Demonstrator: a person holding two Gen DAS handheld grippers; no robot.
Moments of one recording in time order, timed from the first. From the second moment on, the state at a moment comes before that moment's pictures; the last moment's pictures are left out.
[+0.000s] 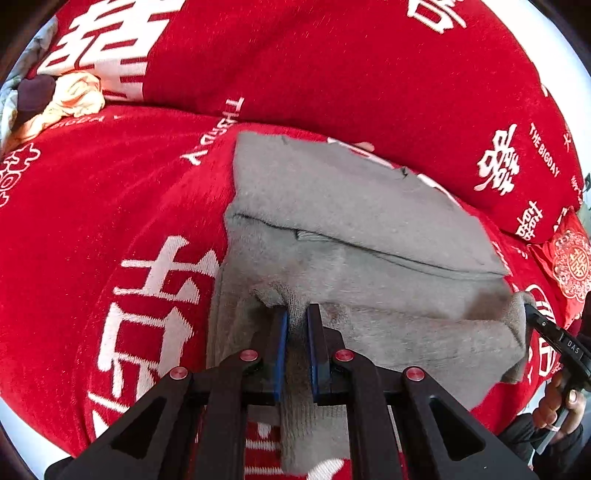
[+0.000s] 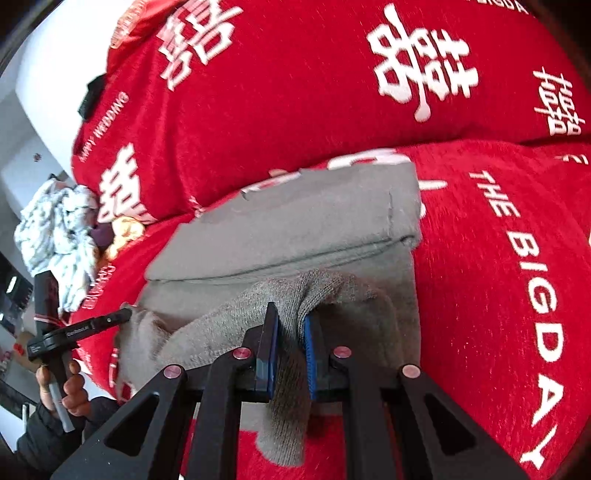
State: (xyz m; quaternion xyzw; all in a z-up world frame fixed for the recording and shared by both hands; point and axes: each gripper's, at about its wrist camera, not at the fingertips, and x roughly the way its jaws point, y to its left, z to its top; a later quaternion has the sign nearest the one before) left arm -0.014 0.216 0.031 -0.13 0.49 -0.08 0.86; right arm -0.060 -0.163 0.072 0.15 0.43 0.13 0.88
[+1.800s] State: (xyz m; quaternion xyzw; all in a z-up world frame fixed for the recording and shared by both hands) left arm -0.071 0.191 0.052 -0.17 0.49 -0.12 0.85; right arm -0.092 -0.147 0.085 0.14 0.43 0.20 0.87
